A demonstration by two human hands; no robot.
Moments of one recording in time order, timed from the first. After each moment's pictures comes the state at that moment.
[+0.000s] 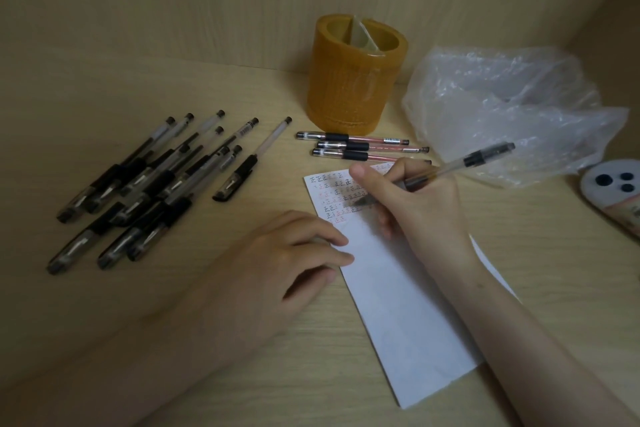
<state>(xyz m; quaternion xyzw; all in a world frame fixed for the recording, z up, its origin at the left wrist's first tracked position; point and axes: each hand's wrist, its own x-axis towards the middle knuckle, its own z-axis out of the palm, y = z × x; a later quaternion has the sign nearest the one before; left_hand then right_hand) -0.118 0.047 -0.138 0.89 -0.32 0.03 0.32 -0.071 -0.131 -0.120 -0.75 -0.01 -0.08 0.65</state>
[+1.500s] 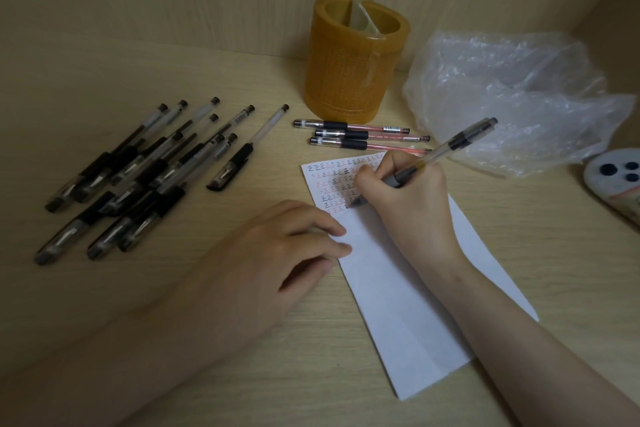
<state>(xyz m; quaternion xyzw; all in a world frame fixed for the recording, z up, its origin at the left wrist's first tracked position) -0.119 0.048 -0.140 0.89 -0.32 0.04 0.32 -0.068 -0.125 -0.132 -0.82 -0.02 -0.13 0.56</state>
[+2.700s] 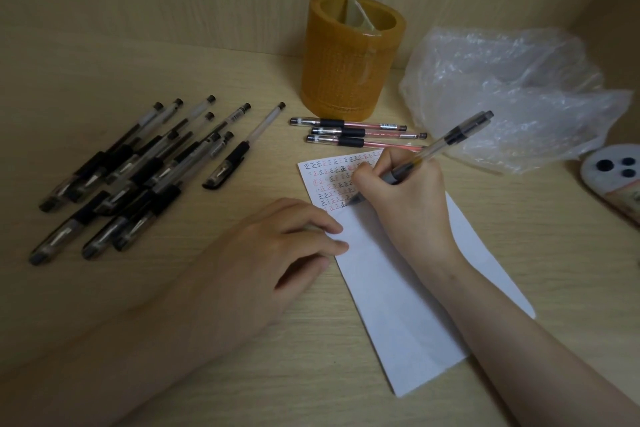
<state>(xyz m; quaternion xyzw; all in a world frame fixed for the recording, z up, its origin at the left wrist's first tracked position) -0.118 0.047 -0.145 0.90 -0.32 0.05 0.31 -0.067 -0.125 -0.134 -0.82 -0.01 -0.14 0.56</state>
